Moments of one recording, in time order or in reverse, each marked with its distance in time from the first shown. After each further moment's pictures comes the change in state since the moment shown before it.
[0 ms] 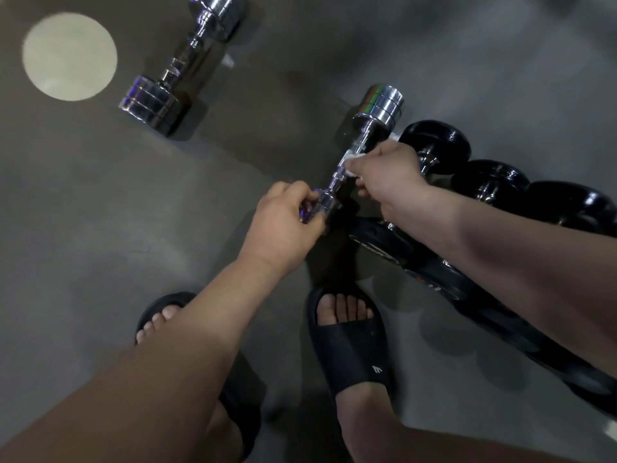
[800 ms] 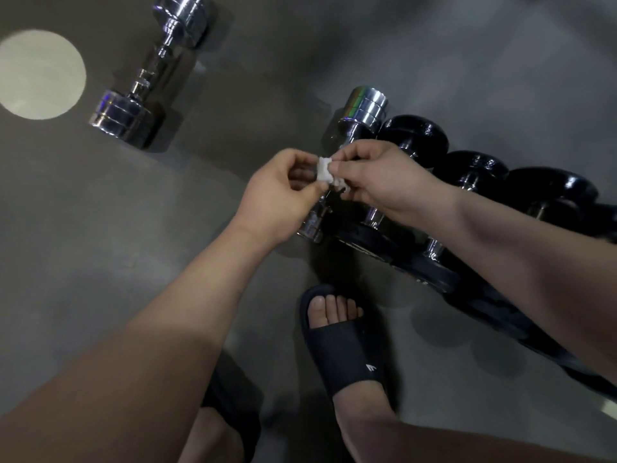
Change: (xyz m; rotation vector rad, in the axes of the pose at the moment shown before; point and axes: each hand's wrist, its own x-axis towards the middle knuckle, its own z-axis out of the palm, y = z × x) left_hand 0.032 0.037 -0.009 -0.373 -0.089 -0.082; right_hand -0.016 -0.002 -0.035 0.161 -0.427 -0.101
